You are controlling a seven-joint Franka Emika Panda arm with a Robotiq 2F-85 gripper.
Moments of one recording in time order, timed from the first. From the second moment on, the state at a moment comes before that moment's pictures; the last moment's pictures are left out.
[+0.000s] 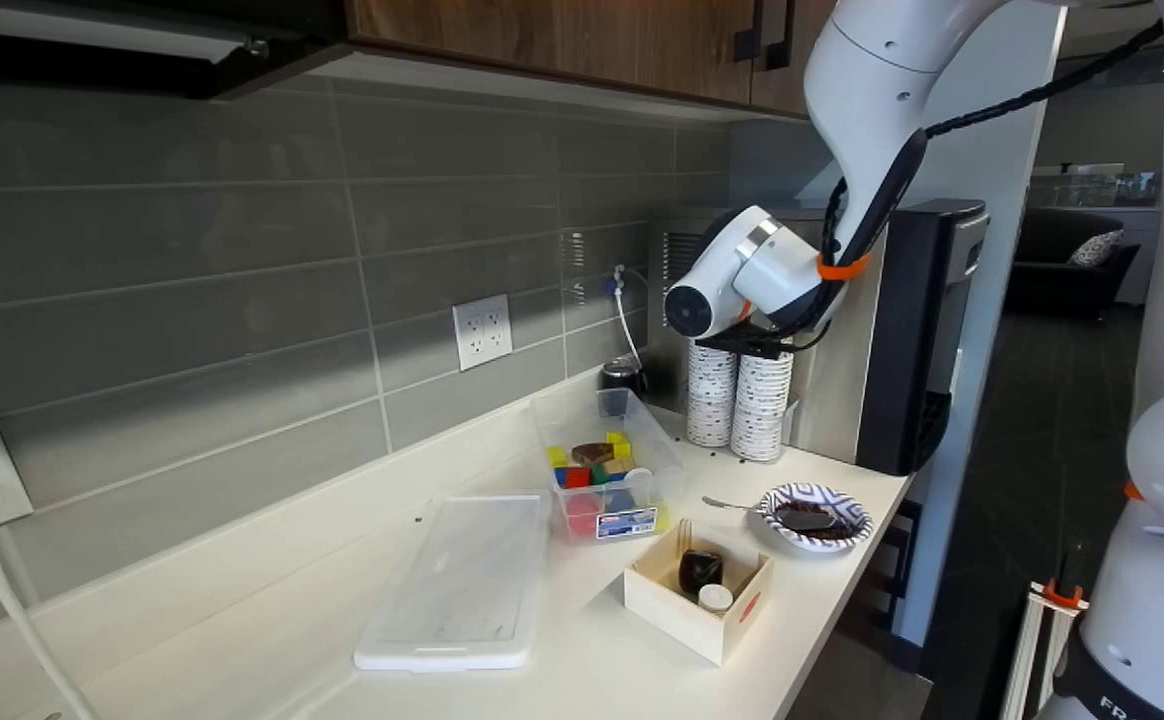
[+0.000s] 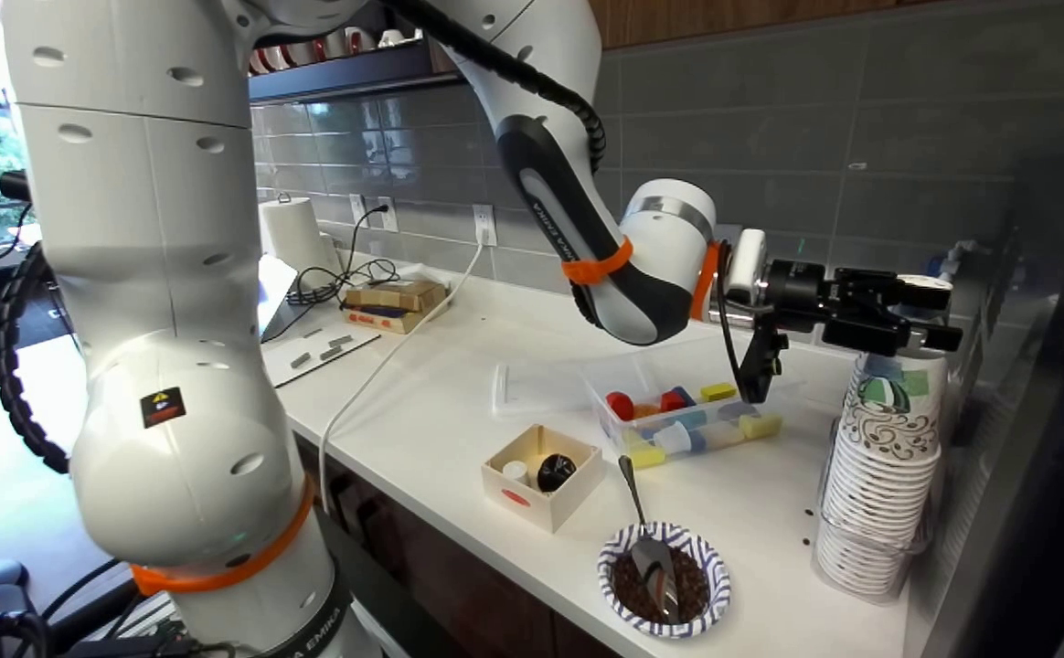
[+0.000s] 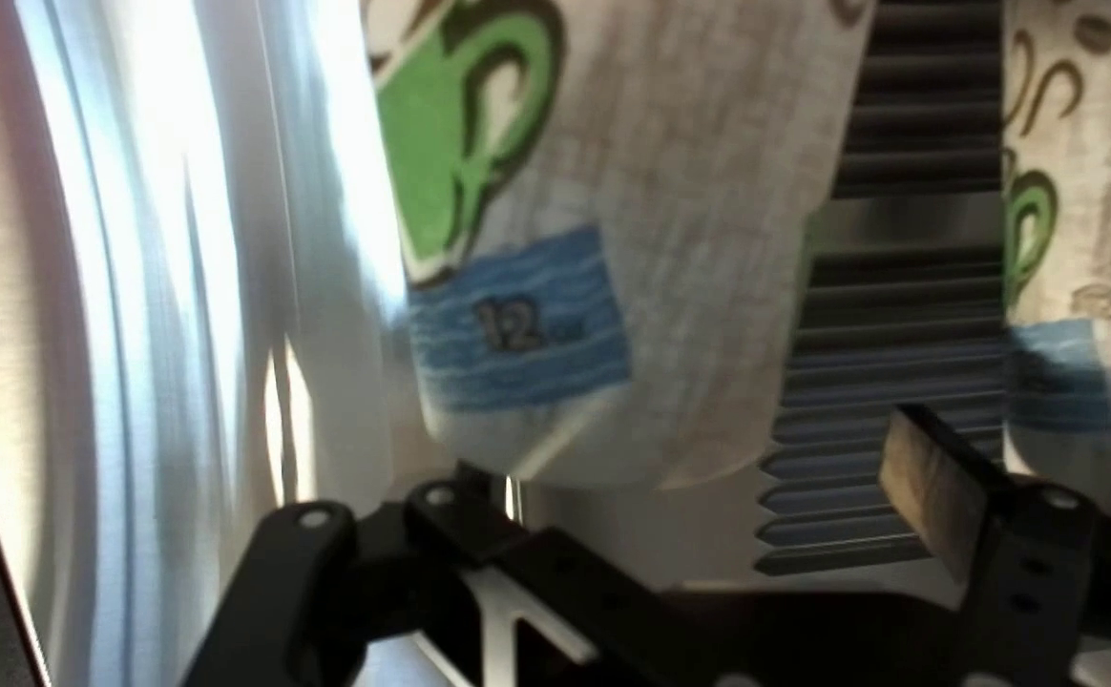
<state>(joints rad) -0.21 0.18 -0.14 -2.26 -1.97 1.93 2.57</state>
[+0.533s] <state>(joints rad) -0.21 0.17 -0.15 -2.25 -1.94 1.93 2.57</state>
